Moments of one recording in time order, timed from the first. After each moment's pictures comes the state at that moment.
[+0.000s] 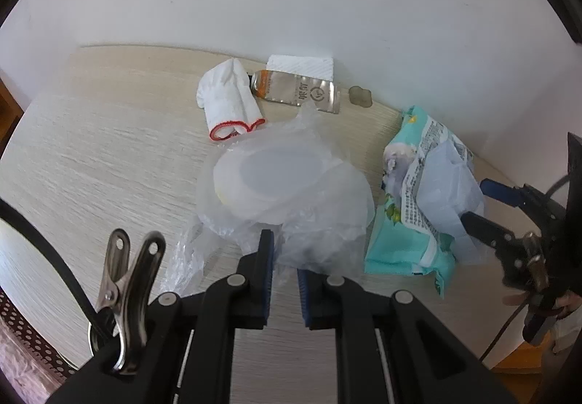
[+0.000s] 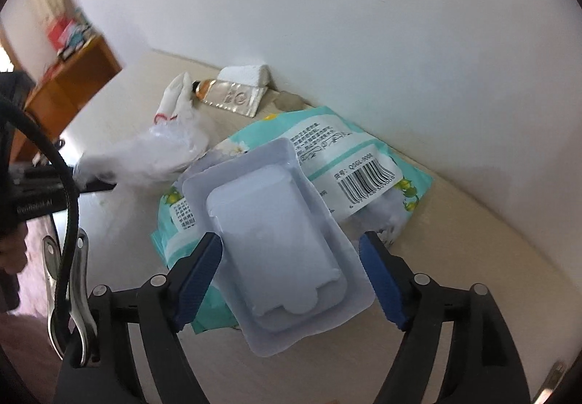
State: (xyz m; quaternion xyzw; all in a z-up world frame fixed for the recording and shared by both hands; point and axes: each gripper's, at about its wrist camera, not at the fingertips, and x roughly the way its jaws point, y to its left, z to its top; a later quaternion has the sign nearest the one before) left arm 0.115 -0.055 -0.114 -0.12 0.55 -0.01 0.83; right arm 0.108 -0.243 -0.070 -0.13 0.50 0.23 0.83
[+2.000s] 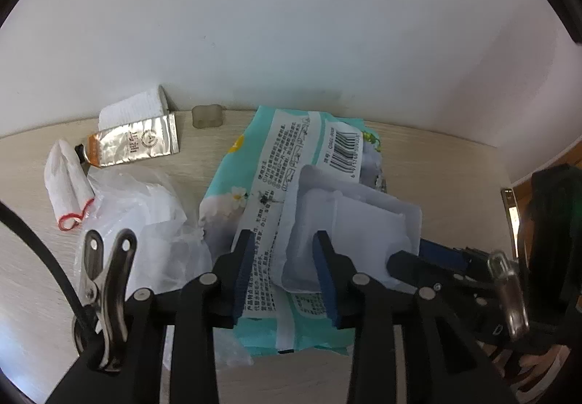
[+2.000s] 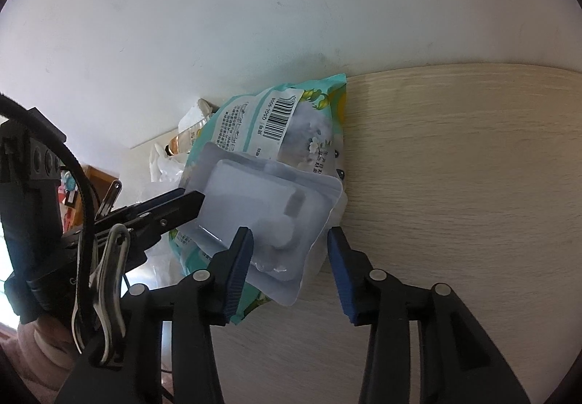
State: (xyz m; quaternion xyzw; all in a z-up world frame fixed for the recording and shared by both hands) left arm 0.176 -0.172 -0.108 -0.05 0.56 -0.15 0.82; right arm 0.071 -0.343 -0.076 0.19 0.53 0.14 0.81
